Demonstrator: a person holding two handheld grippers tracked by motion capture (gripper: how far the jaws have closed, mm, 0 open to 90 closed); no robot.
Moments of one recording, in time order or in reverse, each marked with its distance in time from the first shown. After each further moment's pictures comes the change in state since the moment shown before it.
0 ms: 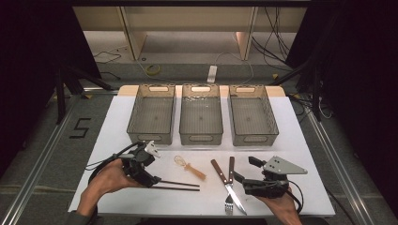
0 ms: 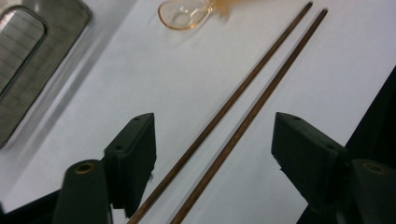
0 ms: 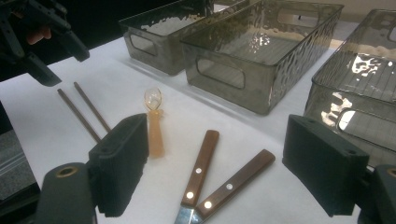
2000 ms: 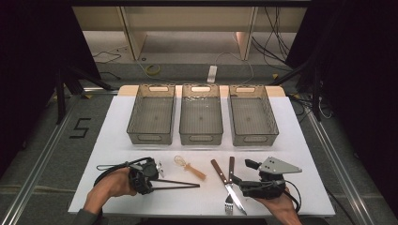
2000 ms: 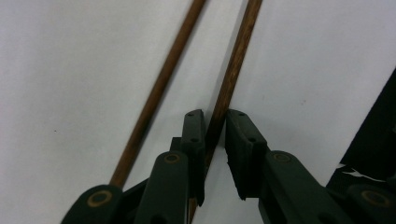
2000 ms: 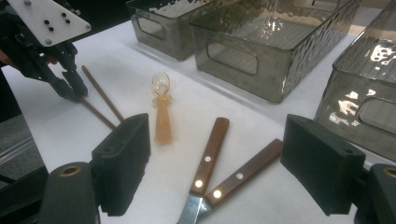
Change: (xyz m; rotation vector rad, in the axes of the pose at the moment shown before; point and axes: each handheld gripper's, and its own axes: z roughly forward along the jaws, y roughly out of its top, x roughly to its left) left arm -0.006 -0.017 0.051 0.279 -0.080 0.213; right arm 0.003 -0.002 0.006 0.060 0.035 -0.013
